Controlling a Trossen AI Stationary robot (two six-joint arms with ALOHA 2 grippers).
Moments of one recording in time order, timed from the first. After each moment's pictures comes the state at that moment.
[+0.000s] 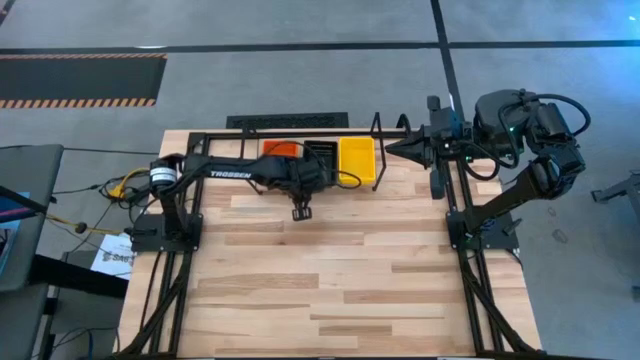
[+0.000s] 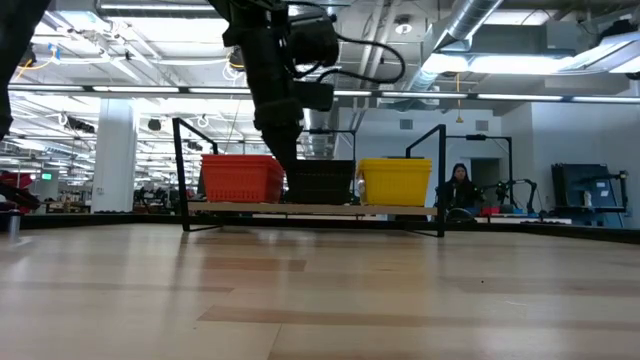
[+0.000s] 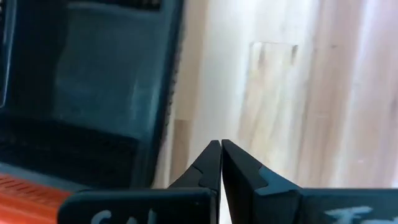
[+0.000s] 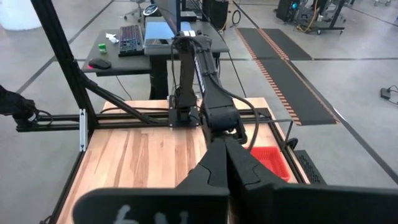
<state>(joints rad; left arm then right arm) 0.20 1.84 1.39 -0.77 -0.13 0.11 0.11 1.39 2.19 -1.10 0.21 0.04</state>
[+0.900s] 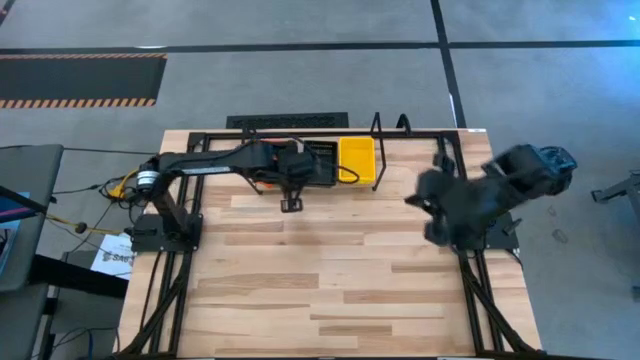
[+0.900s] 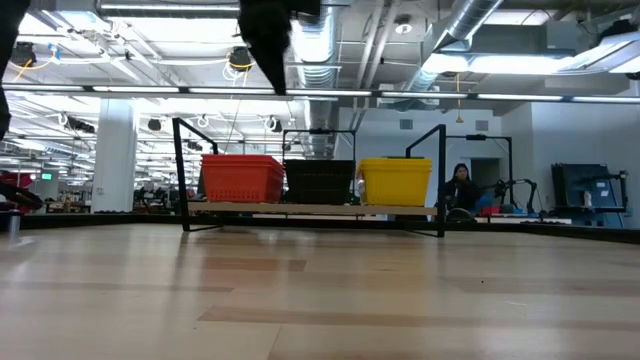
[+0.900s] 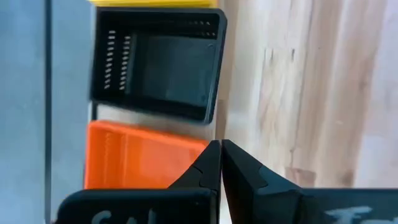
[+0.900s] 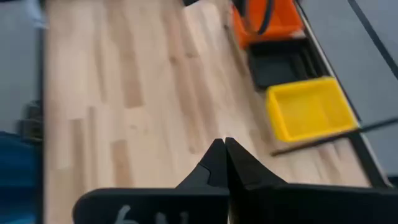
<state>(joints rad) 0.12 1.77 1.74 -1.21 -0.30 0.10 0.43 1.39 1.99 -1.56 0.44 0.52</state>
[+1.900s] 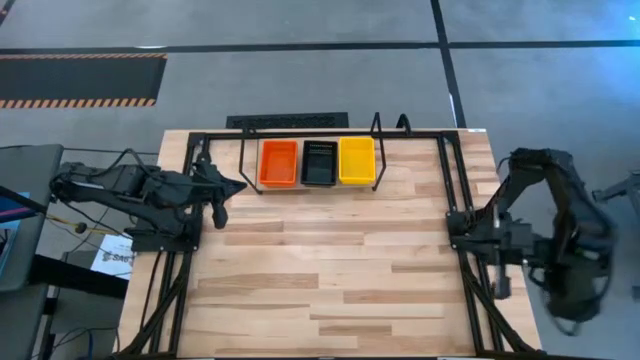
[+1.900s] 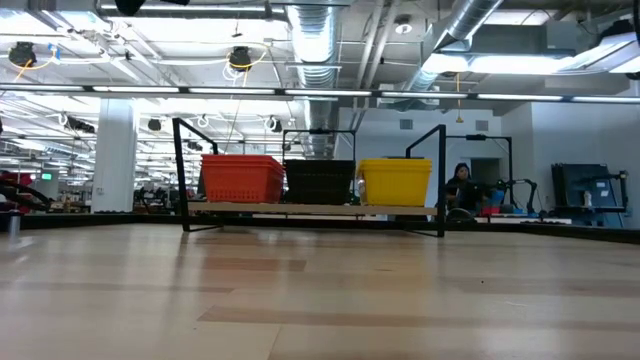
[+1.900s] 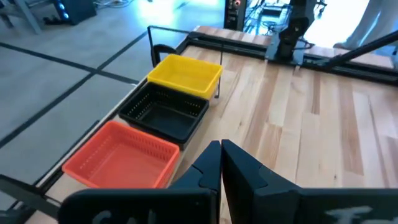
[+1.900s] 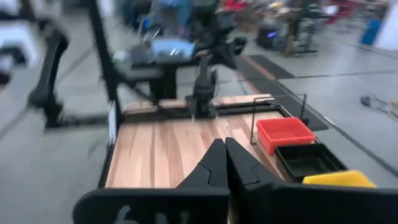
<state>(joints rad) -0.22 0.76 1.01 -0.76 -0.55 -0.31 1.34 1.28 1.68 -1.57 1.38 1.15</state>
